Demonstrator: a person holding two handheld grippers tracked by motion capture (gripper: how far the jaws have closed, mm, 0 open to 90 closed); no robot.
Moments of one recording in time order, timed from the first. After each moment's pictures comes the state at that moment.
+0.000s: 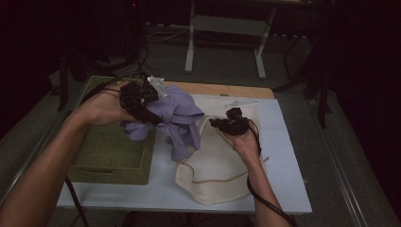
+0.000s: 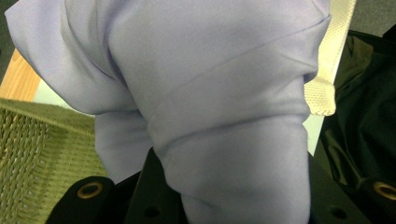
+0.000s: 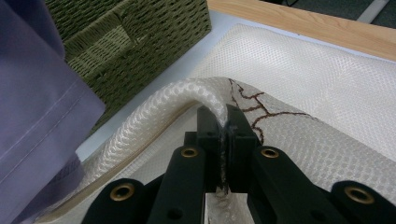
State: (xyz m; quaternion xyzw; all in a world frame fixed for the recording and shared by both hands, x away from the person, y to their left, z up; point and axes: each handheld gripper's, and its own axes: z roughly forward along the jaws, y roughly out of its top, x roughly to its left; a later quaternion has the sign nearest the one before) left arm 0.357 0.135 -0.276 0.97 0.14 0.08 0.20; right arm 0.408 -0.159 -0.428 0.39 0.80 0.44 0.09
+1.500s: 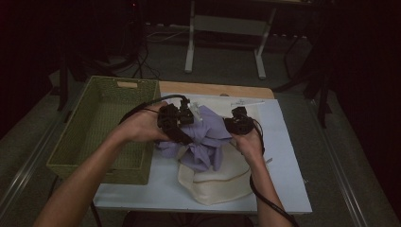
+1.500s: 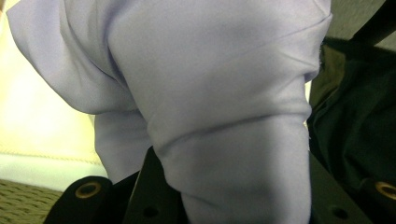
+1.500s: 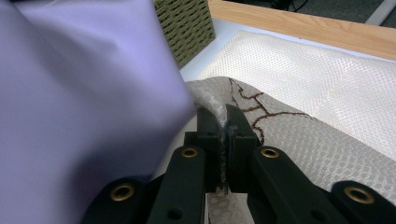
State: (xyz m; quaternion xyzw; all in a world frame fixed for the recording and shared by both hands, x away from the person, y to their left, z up) left arm 0.344 0.053 -0.327 0.98 0.08 0.05 0.20; right arm 0.408 -0.172 -0.424 0.39 0.79 0.47 0.07
